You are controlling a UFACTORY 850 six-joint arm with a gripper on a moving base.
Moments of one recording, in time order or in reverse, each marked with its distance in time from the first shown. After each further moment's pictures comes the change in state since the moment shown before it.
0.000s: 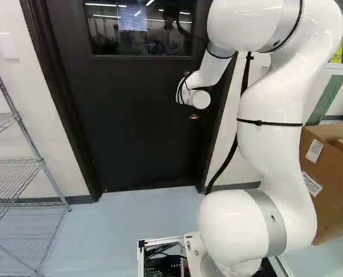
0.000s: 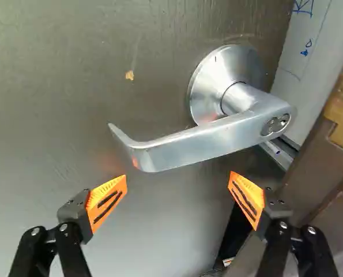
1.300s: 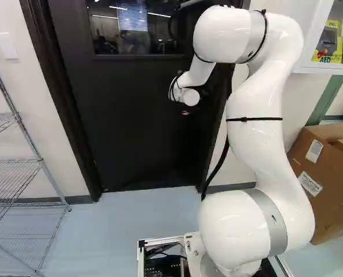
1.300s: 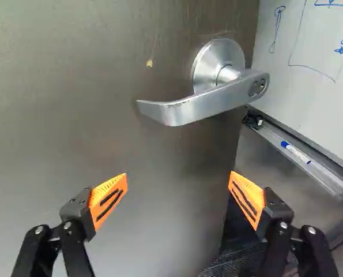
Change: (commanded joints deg) arm 3.6 -6.7 -8.5 1.8 -0.4 0.0
